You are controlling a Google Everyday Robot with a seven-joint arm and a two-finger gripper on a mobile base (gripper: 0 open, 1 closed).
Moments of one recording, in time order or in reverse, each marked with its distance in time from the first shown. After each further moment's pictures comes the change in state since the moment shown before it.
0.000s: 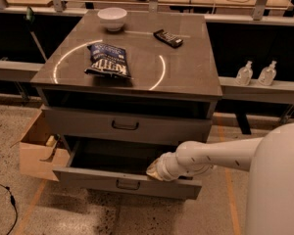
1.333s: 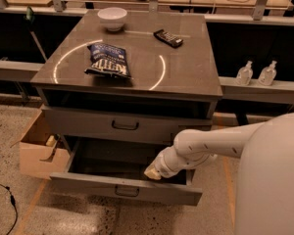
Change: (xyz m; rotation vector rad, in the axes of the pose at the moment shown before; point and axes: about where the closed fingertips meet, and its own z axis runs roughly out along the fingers) arm -0.022 0.021 -0.035 -0.108 0.067 0.234
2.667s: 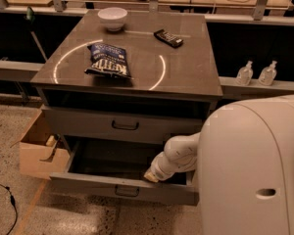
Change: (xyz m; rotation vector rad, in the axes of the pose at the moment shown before) arm 0.022 -0.022 0.052 0.055 0.077 -0.030
